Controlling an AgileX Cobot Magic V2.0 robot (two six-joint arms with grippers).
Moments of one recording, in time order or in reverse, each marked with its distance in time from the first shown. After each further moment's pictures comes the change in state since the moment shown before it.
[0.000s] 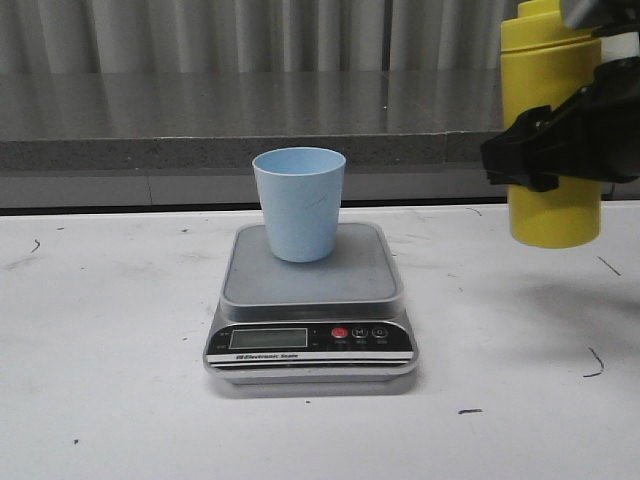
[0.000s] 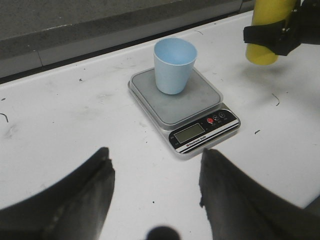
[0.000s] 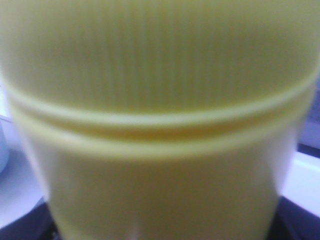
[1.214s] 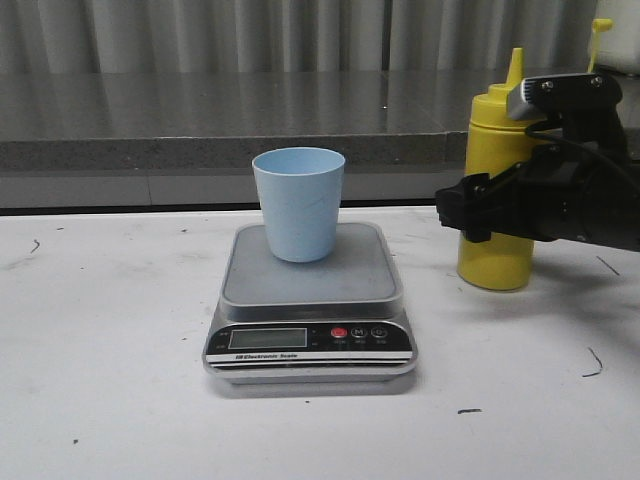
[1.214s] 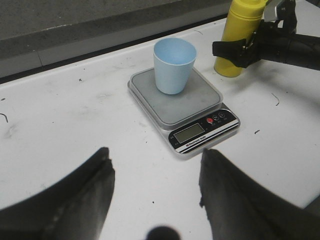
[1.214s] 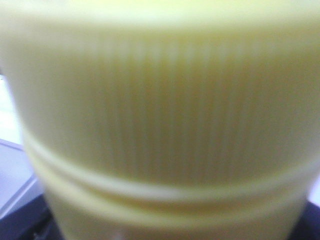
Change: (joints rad) left arm 0.000 0.000 0.000 0.000 0.000 0.000; right arm 0.000 0.350 -0.114 0.053 -0.277 0.000
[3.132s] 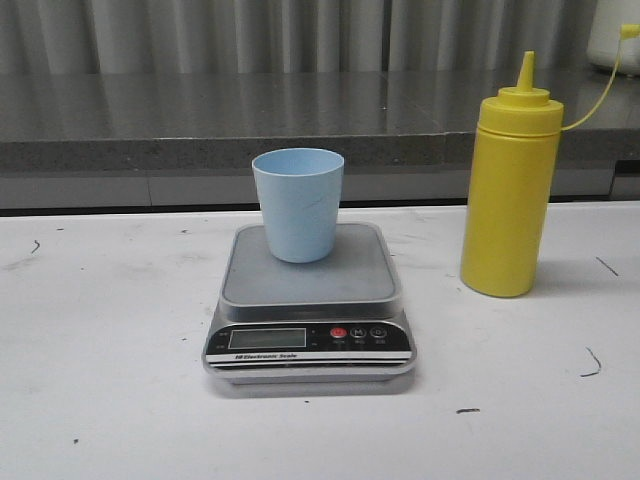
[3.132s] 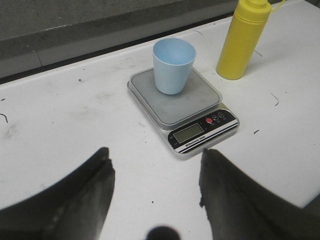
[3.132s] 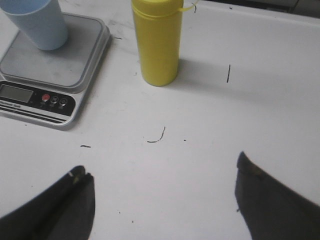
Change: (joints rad) left arm 0.000 0.000 0.000 0.000 0.000 0.000; right arm 0.114 -1.381 -0.043 0.164 1.905 -0.009
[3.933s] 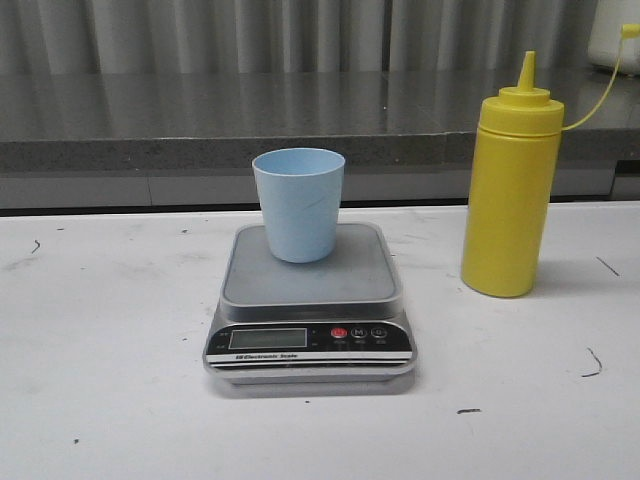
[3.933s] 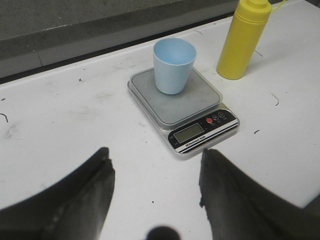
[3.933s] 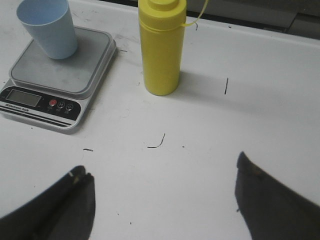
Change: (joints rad) left arm 0.000 0.000 0.000 0.000 0.000 0.000; right arm 0.000 -0.080 0.000 0.011 0.023 -0.032
